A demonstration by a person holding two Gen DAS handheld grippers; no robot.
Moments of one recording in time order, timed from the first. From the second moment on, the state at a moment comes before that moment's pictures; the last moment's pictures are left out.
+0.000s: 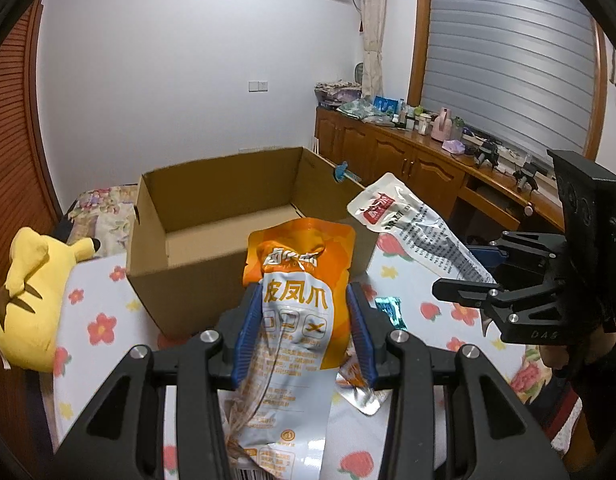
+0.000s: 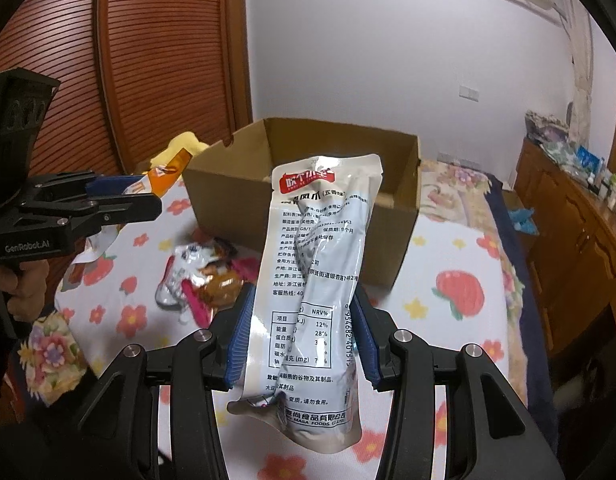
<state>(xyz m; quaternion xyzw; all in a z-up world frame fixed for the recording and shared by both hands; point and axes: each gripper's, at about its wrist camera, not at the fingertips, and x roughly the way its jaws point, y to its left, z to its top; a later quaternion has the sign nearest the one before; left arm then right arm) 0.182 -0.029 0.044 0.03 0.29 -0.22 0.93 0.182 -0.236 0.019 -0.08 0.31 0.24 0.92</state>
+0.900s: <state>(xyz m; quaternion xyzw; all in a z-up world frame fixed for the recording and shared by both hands) 0.343 -0.027 0.075 0.04 0.32 -0.17 0.93 0.359 -0.204 0.027 -0.08 0.36 0.29 0.88</state>
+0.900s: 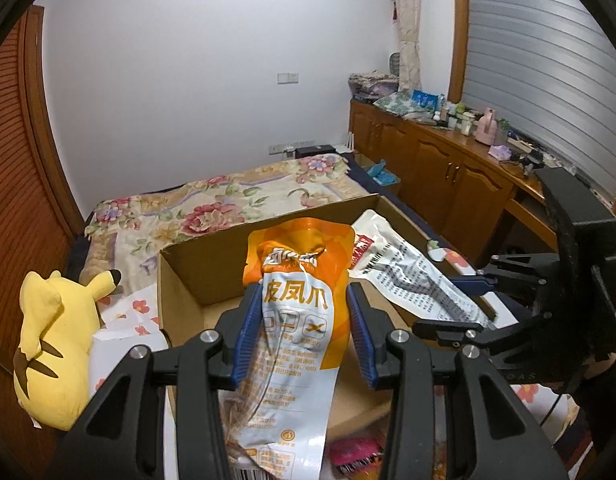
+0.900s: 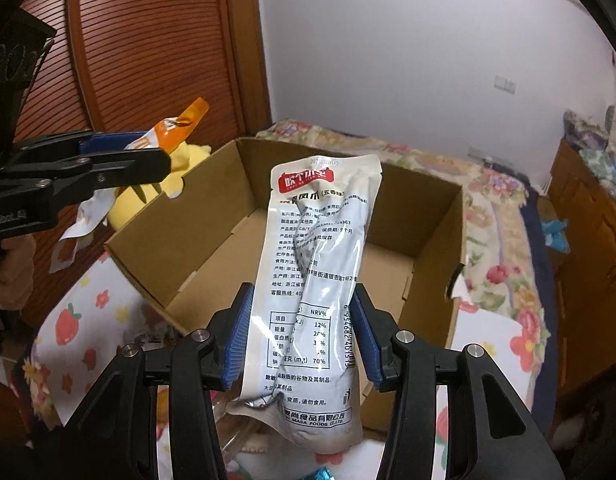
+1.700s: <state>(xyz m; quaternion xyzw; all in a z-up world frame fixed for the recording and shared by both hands) 0.383 -0.046 0.042 0.06 0.38 -0.16 0.91 0.363 -0.209 0.007 -0.08 0.40 0.27 0.87</state>
